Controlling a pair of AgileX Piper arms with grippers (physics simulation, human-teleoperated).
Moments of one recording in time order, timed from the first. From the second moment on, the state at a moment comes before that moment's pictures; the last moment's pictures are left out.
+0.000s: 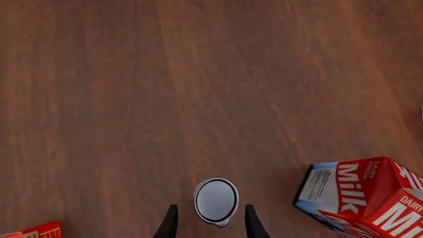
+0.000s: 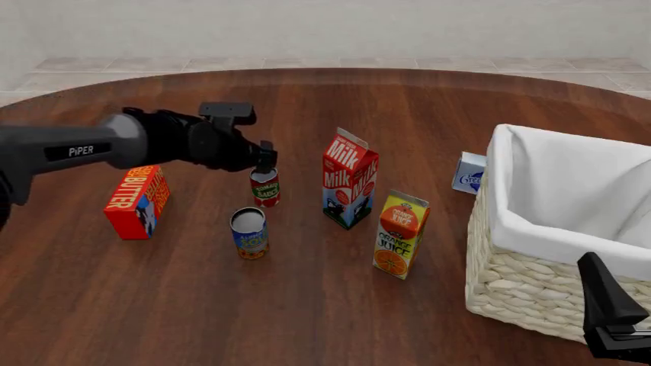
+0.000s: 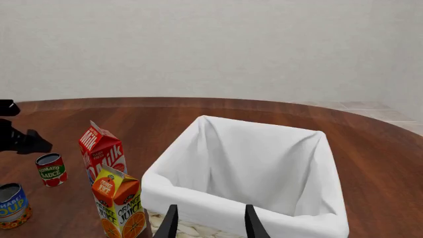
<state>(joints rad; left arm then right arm) -0.32 1.94 -1.33 0.26 -0.13 0.00 0.00 -0.02 0.01 0.00</state>
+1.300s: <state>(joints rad) -0.34 2.05 -1.41 0.29 -0.17 0.00 0.00 -0.02 0.01 0.00</state>
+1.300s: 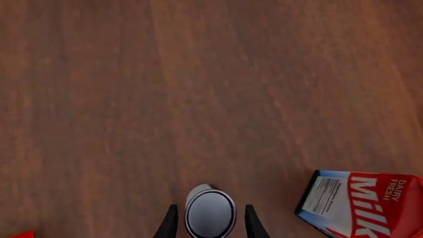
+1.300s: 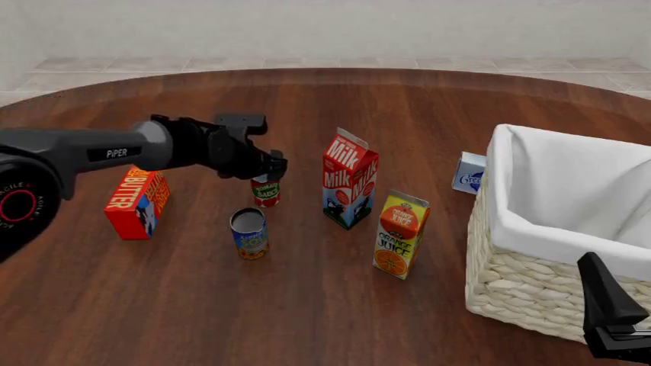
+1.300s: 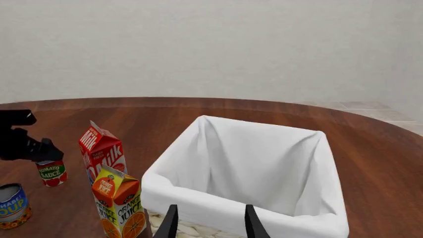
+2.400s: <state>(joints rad) -0.31 2.10 -1.42 0.30 -0.21 0.00 0.00 -0.02 0.01 0.00</state>
